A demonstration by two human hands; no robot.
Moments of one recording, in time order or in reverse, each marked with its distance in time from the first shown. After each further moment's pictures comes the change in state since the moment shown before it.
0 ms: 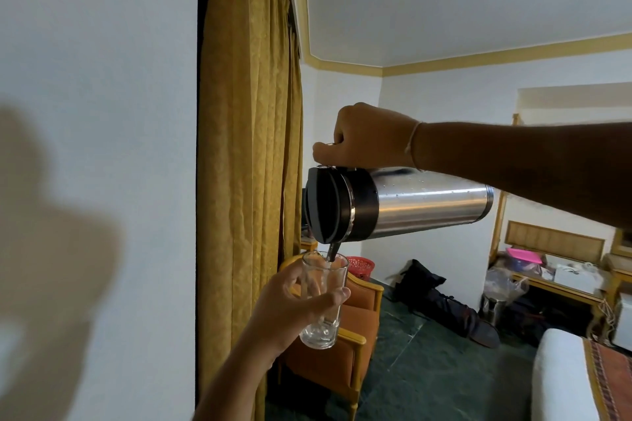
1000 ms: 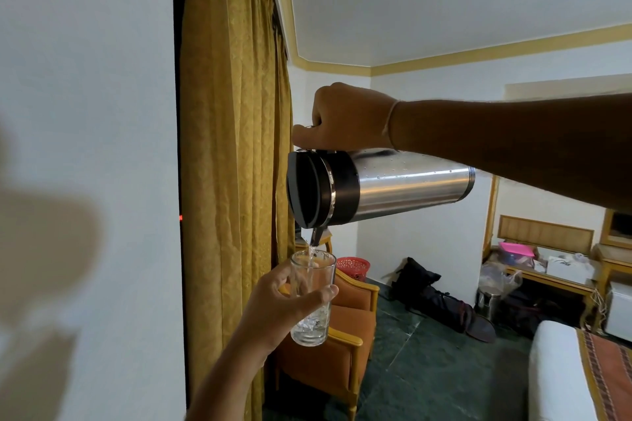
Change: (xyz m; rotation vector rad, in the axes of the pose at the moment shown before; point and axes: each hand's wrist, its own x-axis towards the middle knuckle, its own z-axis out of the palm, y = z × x) left_hand 0.025 -0.008 0.010 0.030 0.035 0.014; right_hand 0.016 0.010 -0.016 -0.038 0.074 -0.037
